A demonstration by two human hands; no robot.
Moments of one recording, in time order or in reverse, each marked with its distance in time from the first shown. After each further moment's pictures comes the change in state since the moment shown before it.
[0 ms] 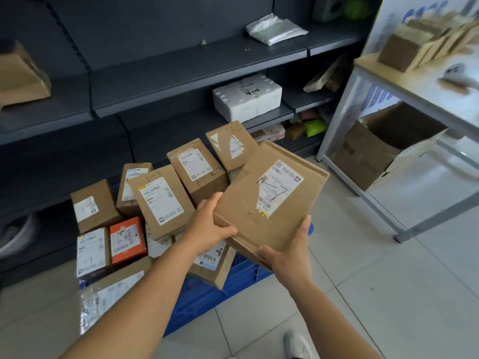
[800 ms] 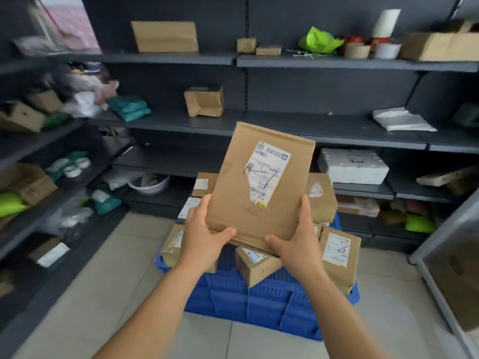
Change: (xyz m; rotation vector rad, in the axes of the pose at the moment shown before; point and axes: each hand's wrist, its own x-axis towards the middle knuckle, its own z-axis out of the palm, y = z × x) left_hand -0.234 0.051 0.005 -0.297 0.925 -0.144; right_hand -0.097 -0.084 -0.059 -0.182 -0.503 -0.681
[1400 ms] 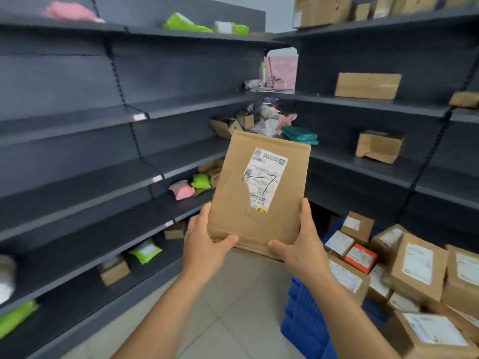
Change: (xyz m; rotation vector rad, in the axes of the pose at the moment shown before) left_hand -0.152 -0.092 -0.320 0.118 0.635 -0.199; right_hand -0.141 -0.188 0.244 -0.011 -0.562 -0.357
